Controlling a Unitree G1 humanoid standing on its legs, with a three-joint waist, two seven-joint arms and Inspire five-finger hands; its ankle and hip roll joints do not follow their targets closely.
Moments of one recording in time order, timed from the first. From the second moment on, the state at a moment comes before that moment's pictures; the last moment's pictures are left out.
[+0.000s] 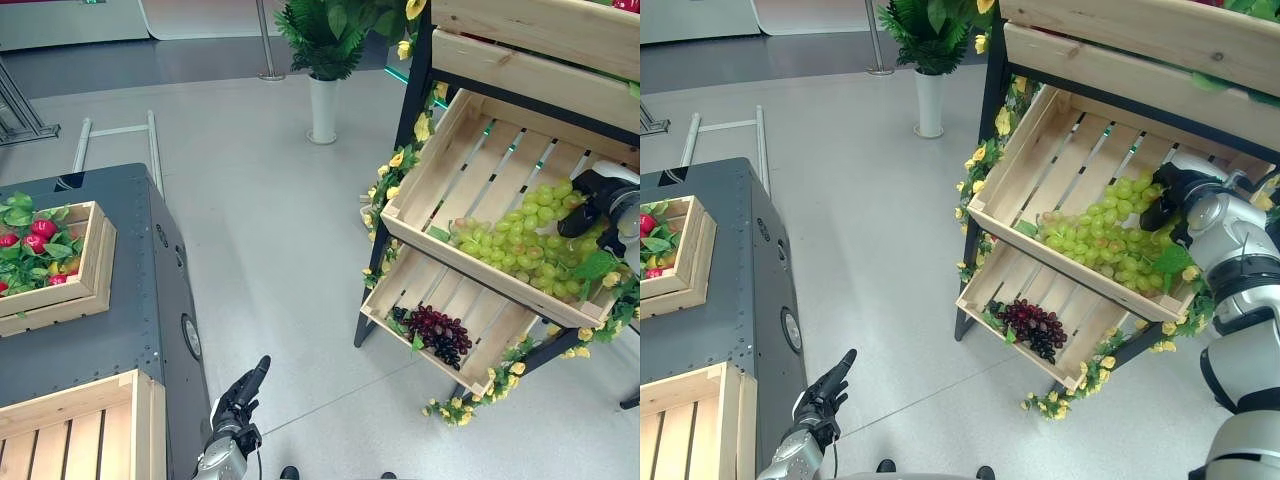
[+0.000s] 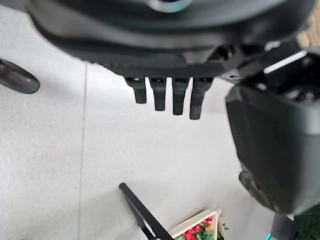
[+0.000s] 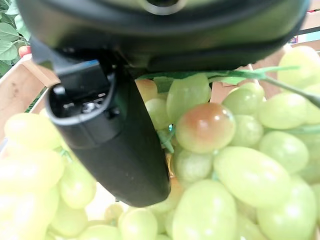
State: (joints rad) left arm 0.04 0.23 -0.15 0.85 -0.68 -0.16 0.16; right arm -1.04 -1.01 0.67 0.95 -0.13 0.13 0.18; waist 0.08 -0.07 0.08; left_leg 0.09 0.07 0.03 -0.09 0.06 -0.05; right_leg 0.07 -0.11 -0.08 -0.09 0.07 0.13
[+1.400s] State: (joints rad) left arm 0.04 0.23 -0.19 0.85 -0.68 -0.16 0.13; right arm -1.04 -1.01 0.63 0.76 -0.01 0.10 0.17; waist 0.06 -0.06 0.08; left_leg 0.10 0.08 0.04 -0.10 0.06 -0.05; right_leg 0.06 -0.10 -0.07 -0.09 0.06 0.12
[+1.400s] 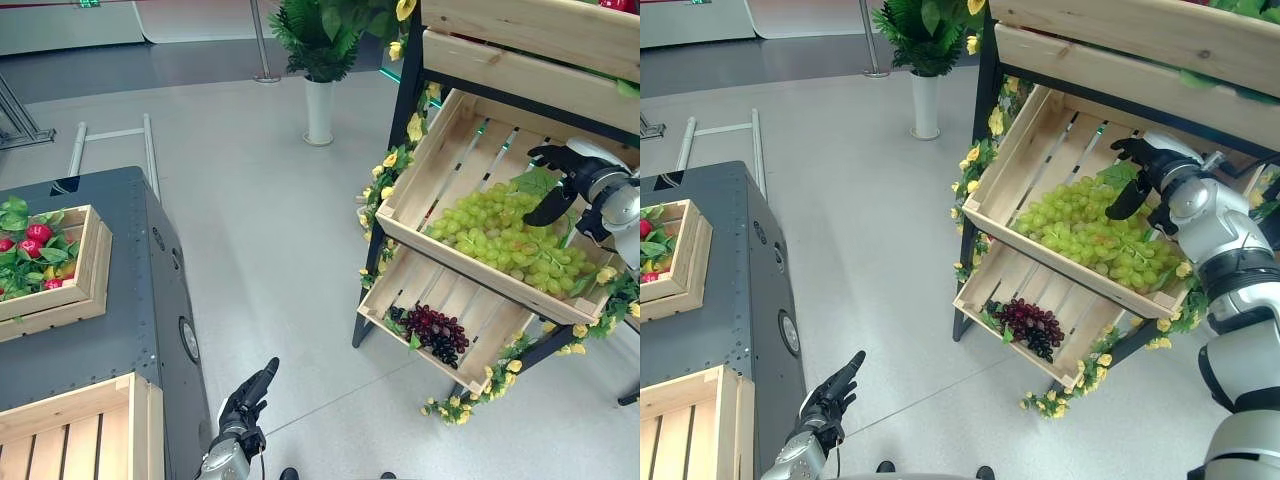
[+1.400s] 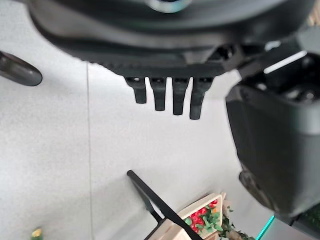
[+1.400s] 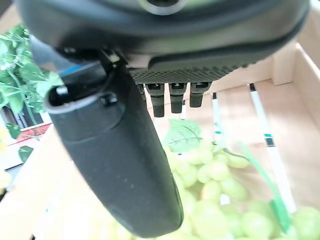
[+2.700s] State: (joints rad) left arm 0.09 0.13 -0.28 0.81 -0.81 -0.17 0.04; right arm -0.06 -0.46 0.38 0.12 -0.18 -0.42 -0.21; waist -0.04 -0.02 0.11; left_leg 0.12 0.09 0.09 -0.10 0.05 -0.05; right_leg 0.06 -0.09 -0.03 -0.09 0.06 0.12
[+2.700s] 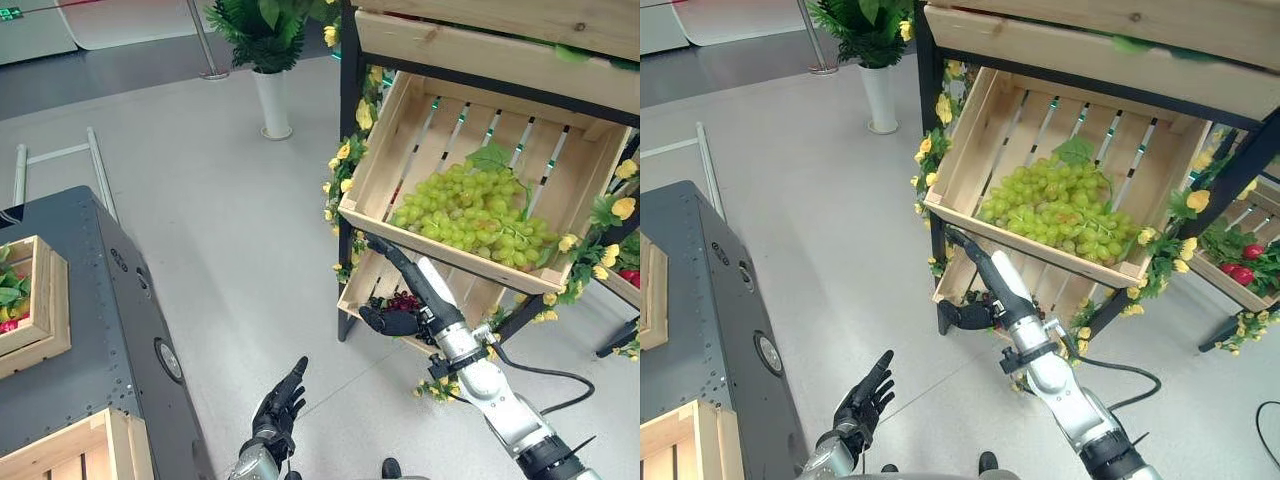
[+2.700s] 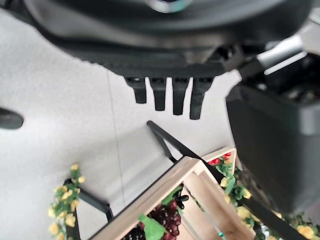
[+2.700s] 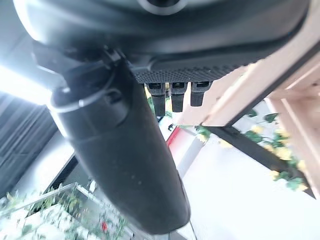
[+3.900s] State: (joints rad) left arm 0.03 0.23 -0.34 1.10 -0.23 -0.19 0.14; right arm 0.00 -0.28 0.54 1.01 -0.26 -0.24 -0.13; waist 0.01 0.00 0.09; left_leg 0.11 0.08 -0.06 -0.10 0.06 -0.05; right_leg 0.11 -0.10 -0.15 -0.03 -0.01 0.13
